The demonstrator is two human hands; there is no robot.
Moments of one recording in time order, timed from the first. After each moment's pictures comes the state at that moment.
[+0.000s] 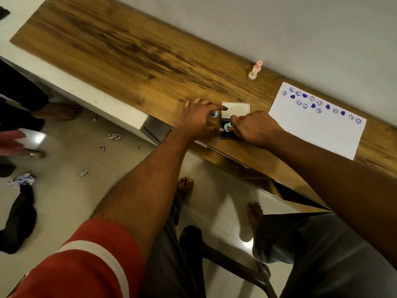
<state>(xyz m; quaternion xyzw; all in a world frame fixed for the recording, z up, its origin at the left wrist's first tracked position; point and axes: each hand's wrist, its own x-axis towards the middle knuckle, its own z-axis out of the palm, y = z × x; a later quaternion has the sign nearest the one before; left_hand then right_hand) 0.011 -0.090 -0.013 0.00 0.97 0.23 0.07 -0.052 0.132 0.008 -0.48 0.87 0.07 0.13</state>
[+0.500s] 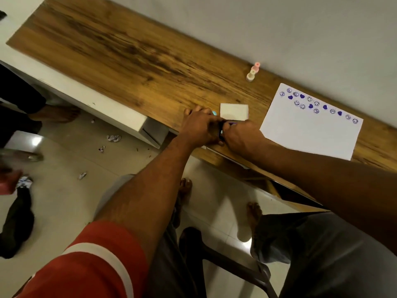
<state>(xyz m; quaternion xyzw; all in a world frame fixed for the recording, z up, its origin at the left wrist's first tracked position) 0.022 -0.078 -0.019 0.01 0.98 0.17 0.11 -0.020 0.095 -0.004 -0.40 0.87 0.25 0.18</state>
